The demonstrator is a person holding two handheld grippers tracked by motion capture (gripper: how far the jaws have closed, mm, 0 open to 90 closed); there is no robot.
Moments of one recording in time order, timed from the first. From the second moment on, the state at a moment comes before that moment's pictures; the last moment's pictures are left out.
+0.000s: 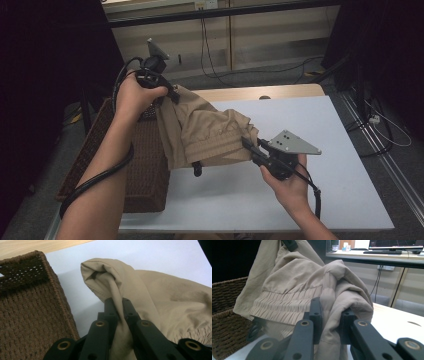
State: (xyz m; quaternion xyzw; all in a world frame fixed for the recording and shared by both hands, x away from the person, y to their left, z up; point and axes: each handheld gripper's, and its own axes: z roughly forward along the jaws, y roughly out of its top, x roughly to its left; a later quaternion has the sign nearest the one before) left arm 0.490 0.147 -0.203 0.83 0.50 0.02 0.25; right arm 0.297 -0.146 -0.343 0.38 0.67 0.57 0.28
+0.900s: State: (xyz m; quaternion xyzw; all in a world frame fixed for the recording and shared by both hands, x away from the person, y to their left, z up) left arm 0.491 0.169 -0.176 0.82 0.51 0.03 0.24; right arm 0.306 -0.130 -0.332 0.37 0.66 0.59 0.27
